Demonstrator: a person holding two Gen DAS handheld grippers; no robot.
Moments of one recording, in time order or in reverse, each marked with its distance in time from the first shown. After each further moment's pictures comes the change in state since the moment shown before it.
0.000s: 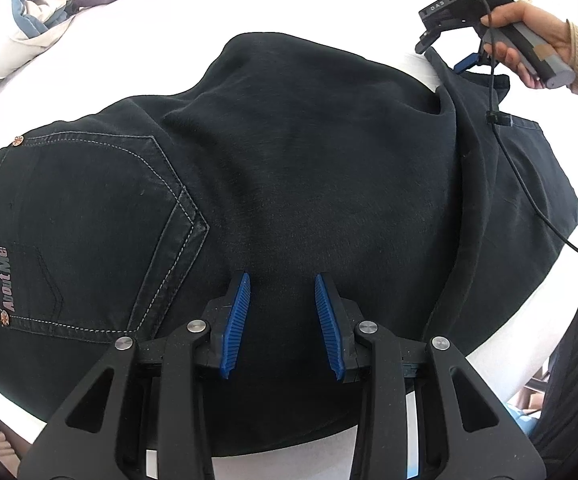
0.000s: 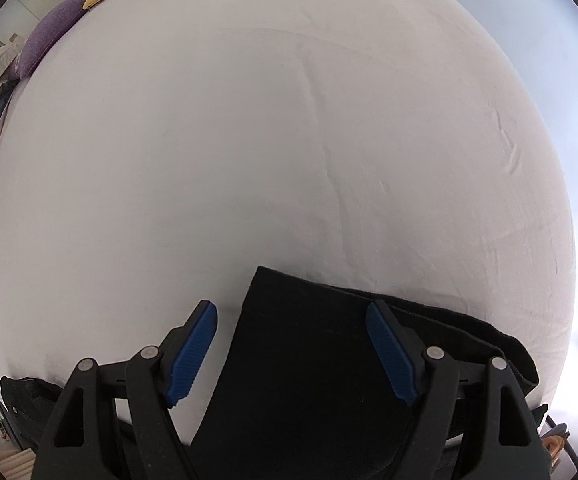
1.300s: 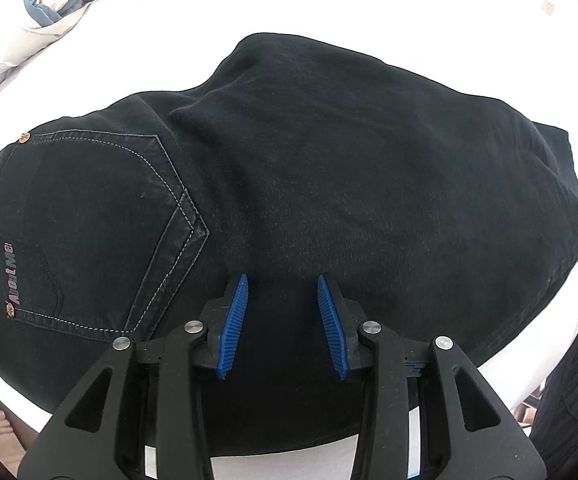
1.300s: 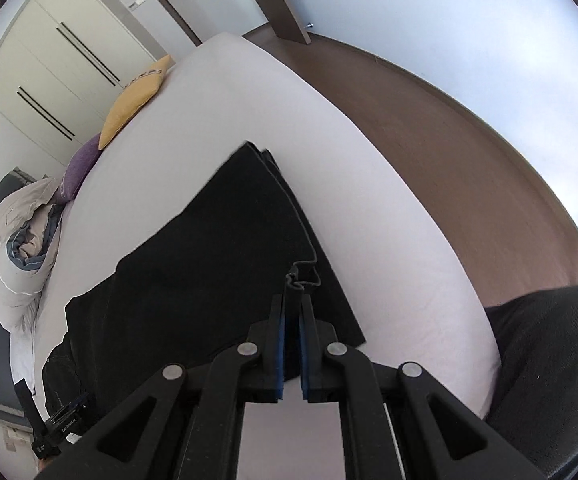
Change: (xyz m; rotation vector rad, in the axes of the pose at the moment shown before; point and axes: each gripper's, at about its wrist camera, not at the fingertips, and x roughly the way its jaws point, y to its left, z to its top) left arm 0.003 -0.006 0.021 -0.054 0.050 0.060; right arm -0.086 -0.254 -0.334 0.352 -0.416 0.251
